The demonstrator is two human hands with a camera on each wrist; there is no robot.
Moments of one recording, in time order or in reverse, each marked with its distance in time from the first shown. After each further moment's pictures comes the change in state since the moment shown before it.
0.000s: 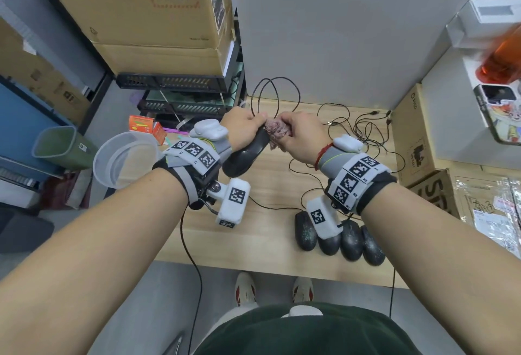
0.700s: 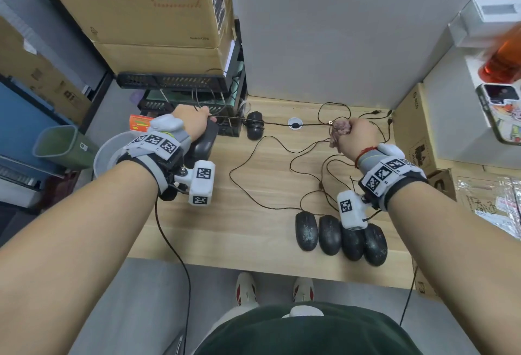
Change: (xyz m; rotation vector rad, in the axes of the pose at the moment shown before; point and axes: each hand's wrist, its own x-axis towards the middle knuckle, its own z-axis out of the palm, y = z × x) left_hand 0.023 -0.065 -0.058 0.052 0.155 -0.332; right_hand -0.014 0.086 -0.033 -0.107 0.143 0.602
